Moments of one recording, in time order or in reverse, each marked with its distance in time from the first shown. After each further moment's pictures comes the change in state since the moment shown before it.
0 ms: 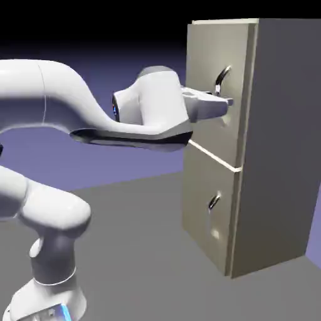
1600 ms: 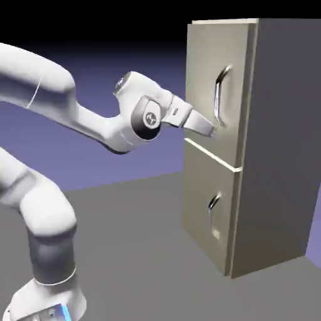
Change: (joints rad) arm -0.503 0.150 0.492 -0.300 1.766 0.093 -1.461
